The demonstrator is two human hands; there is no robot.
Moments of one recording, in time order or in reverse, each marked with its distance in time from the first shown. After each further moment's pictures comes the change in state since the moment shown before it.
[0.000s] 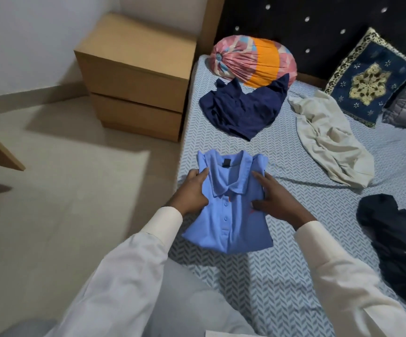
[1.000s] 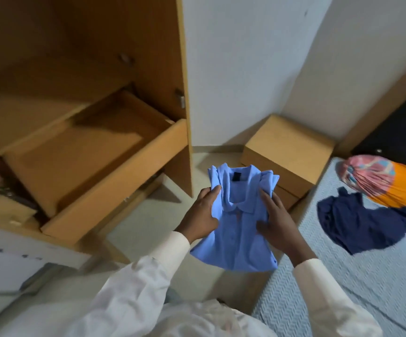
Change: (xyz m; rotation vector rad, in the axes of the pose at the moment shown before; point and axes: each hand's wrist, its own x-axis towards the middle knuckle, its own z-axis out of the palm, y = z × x) left_hand -0.321 0.189 -0.405 -0.034 0.512 -0.278; right_hand -0.070 -0.482 -0.179 0.168 -0.163 -0.475
